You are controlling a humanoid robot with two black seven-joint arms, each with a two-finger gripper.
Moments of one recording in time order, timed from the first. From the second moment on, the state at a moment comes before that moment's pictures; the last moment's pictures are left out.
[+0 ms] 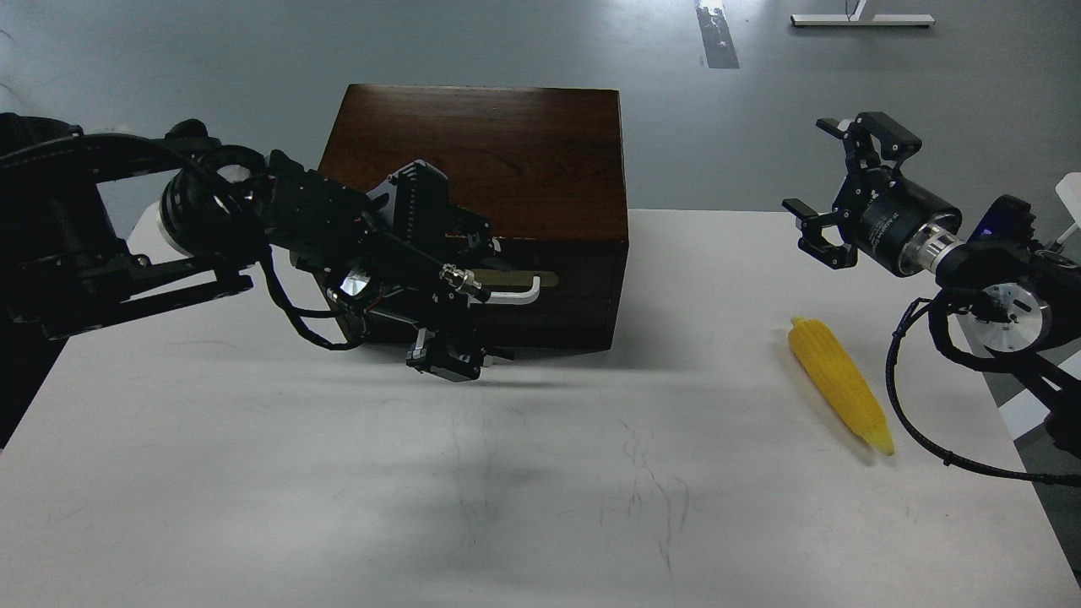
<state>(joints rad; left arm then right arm) -1.45 0.61 0.10 -1.47 2.18 -0.24 -0.49 0.73 -0.64 0.62 1.09 -0.11 0.16 0.07</state>
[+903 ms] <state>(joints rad) -1.43 0.66 0.09 -1.59 2.18 -0.30 -0.30 0.73 -0.65 0.62 1.08 -0.11 0.16 0.07</state>
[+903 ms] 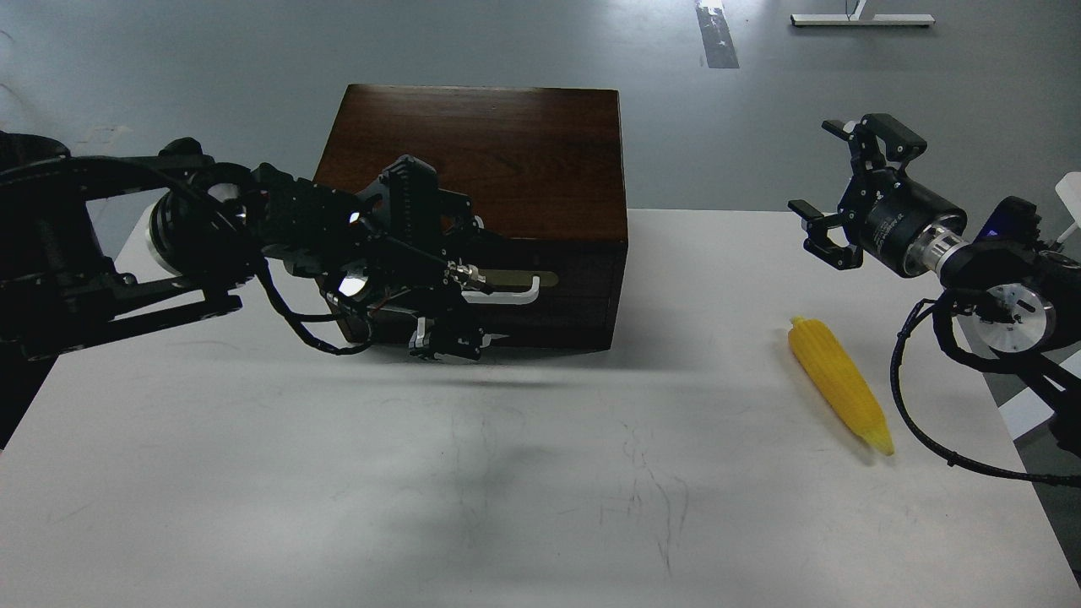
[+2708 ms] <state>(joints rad) -1.30 0.61 0.09 -1.47 2.18 -0.31 -0.30 0.72 -0.64 0.62 1.06 -0.11 0.16 0.07</state>
